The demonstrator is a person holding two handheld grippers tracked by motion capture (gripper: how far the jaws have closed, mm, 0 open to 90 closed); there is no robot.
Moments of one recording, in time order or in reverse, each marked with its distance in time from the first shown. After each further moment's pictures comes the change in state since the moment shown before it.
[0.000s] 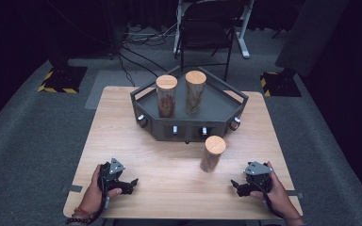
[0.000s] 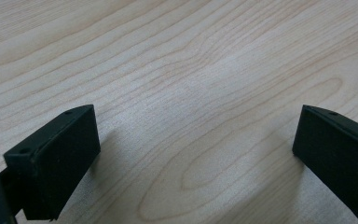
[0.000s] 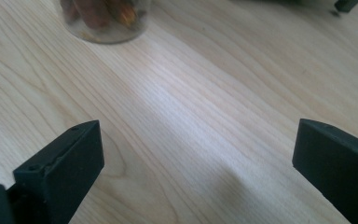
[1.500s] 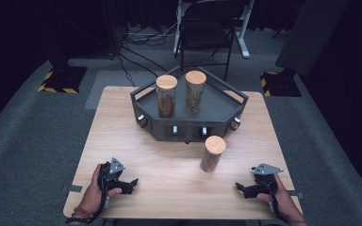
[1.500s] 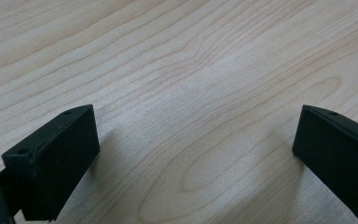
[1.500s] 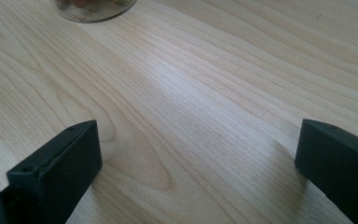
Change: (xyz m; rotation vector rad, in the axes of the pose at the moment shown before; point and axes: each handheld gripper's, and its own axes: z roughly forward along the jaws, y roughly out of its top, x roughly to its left) left arm 0.001 0.001 0.001 0.002 -0.010 0.010; right arm -0.018 -0.026 0.002 -0.016 0.117 0.151
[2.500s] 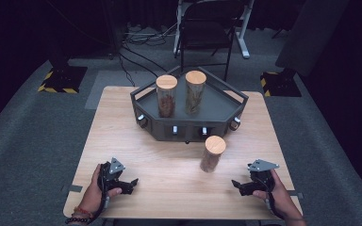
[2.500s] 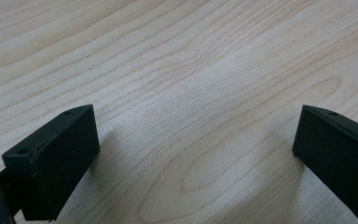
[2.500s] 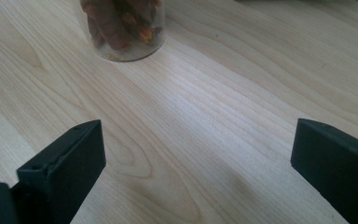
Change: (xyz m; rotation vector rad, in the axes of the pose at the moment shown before) left arm 0.000 0.000 0.000 0.000 0.000 -0.001; right arm 0.018 0.033 -0.010 0.006 -0.001 -0.046
